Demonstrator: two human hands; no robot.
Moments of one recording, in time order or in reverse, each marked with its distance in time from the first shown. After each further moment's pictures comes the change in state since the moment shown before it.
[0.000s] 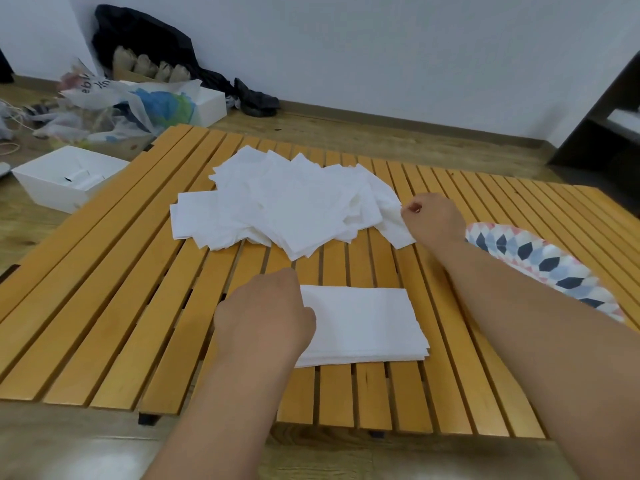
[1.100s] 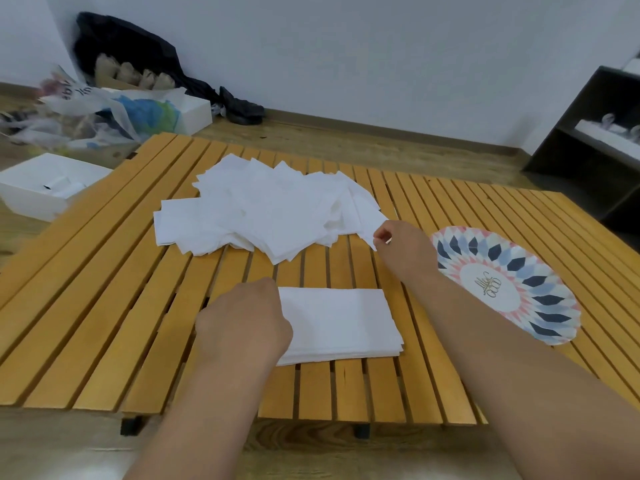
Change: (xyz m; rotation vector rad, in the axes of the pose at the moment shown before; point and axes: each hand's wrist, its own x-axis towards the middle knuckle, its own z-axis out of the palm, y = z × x) left_hand -0.002 0.000 0.006 0.060 -0.033 -0.029; right_hand -0.047 -0.006 -0.008 0.008 -0.130 -0.032
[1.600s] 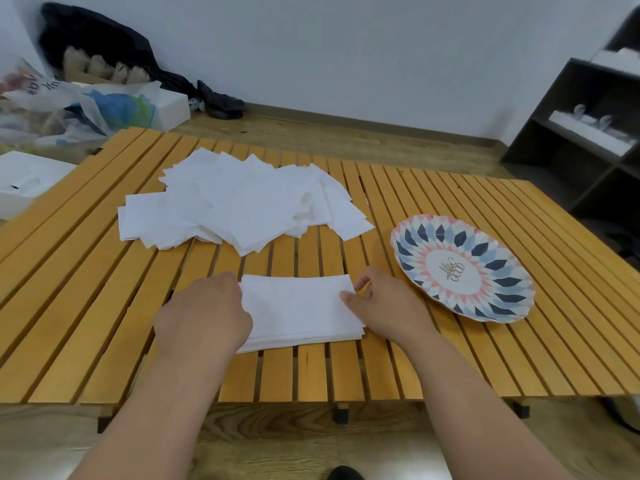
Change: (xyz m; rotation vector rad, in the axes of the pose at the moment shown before) left_hand 0.000 0.000 0.010 -0.018 -0.032 -0.050; right_hand -0.107 0.006 -0.033 0.132 -0.328 0.120
